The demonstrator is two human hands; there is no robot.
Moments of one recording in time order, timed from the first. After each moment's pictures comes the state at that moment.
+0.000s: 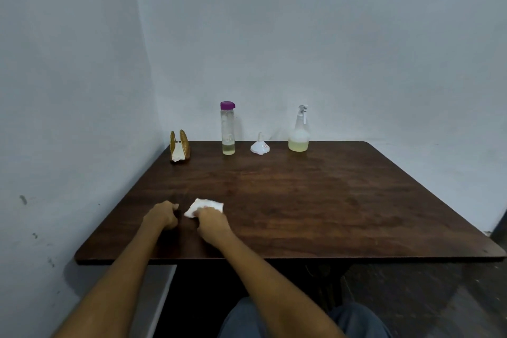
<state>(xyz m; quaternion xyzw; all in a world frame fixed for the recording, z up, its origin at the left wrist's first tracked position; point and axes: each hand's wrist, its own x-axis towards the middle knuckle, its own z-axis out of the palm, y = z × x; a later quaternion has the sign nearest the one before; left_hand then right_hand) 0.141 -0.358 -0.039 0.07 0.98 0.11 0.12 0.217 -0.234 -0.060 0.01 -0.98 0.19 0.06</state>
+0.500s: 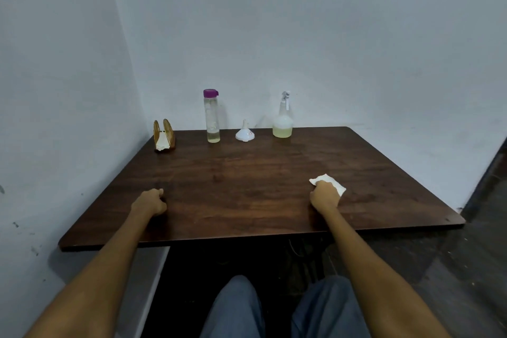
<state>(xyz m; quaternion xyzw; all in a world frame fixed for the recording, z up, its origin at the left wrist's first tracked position) 0.151 -0.351 -0.044 0.06 0.99 0.10 0.11 0.330 0.007 -0.063 -0.40 -0.90 0.12 0.15</state>
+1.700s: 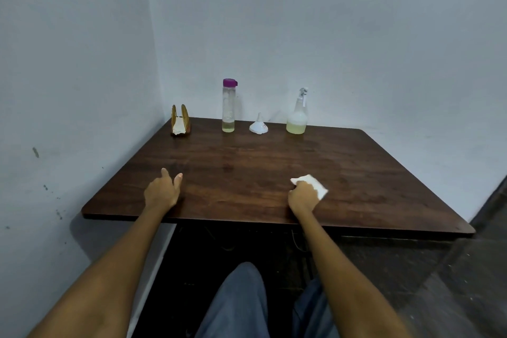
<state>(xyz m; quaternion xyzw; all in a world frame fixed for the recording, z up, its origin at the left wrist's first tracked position) 0.189 -0.361 -0.063 0.05 0.98 0.20 -0.04 0.312 -0.079 -0.073 -0.37 -0.89 0.17 0.20</state>
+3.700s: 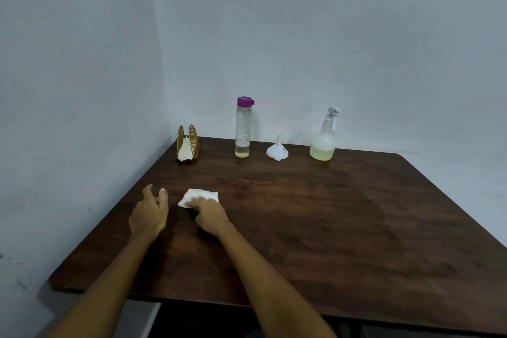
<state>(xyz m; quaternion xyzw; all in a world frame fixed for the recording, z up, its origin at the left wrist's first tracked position) 0.082 -0.357 -0.066 -0.05 0.94 0.32 -0.11 0.105 -0.218 -0.063 0.09 -0.97 0.22 -0.01</state>
